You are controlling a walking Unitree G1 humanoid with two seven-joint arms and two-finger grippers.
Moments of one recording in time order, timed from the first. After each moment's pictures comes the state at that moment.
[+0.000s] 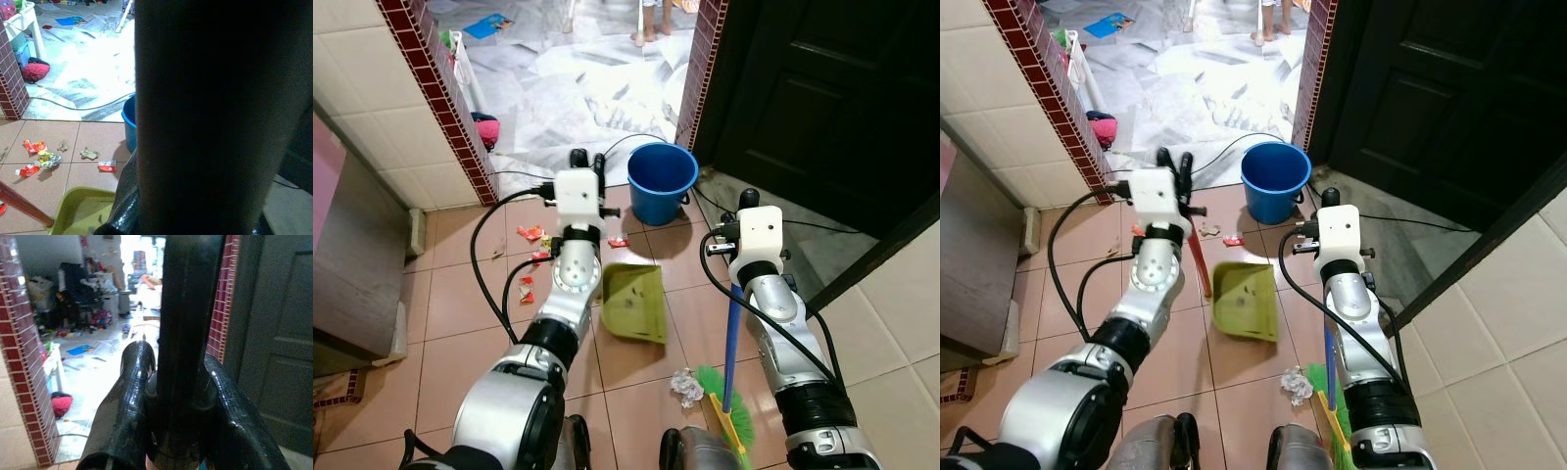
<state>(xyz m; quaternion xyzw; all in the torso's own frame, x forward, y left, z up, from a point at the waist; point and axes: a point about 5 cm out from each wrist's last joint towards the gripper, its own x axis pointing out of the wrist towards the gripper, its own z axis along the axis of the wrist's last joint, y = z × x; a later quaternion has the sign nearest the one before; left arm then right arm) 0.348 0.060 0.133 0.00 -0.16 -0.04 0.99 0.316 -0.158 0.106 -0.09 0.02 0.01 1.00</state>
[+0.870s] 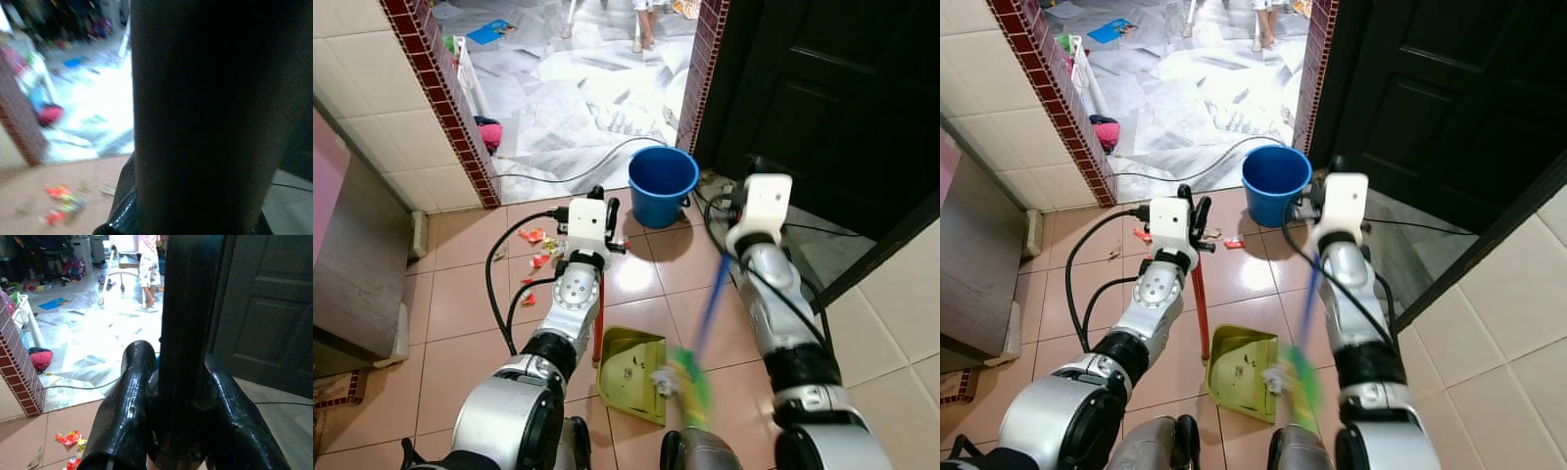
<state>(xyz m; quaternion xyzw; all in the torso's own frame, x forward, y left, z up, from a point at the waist) 0.341 0.057 0.092 0.00 -0.03 -0.09 1.00 0.348 -0.145 0.137 0.04 -0.02 0.02 1.00</state>
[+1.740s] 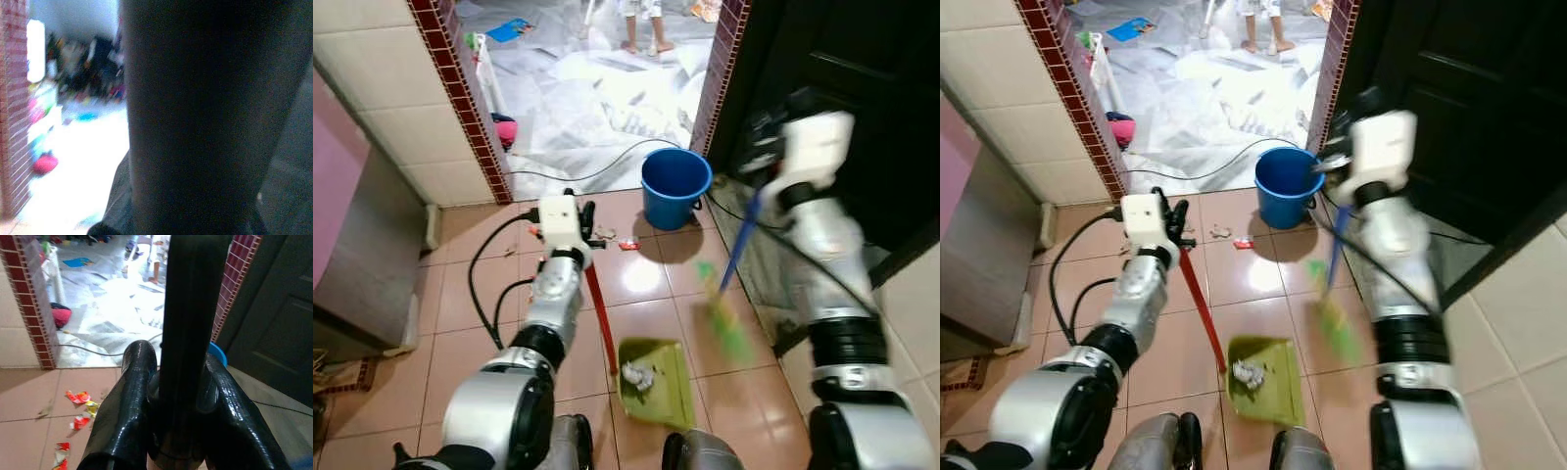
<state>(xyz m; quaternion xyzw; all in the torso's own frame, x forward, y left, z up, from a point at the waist) 0.352 0.087 0.087 -0.07 0.03 -0.05 1.00 0.348 -0.185 0.219 -0.09 -0.20 0.06 0.97</state>
